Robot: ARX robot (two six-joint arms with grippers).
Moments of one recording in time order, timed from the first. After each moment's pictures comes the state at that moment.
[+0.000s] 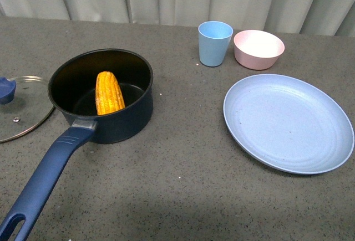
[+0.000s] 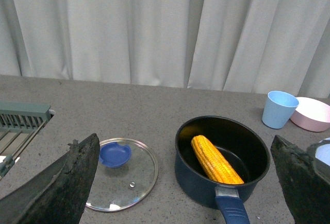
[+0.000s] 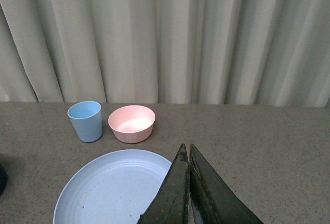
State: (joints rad) left arm 0.00 0.00 0.02 0.00 0.00 0.00; right arm 0.00 0.48 0.01 0.47 0.00 -0.01
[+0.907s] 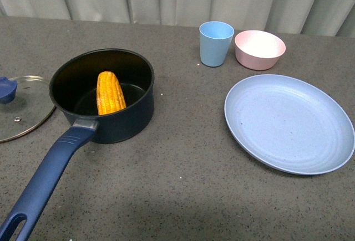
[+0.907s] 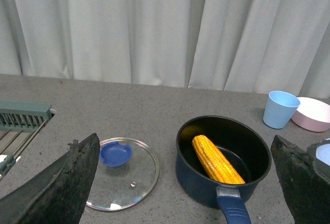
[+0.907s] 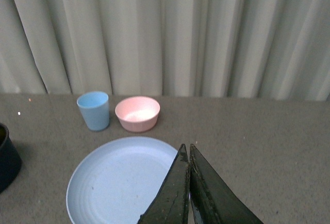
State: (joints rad) left arm 0.00 0.00 0.02 0.00 0.00 0.00; right arm 0.00 0.01 0.01 0.01 0.00 -0.01
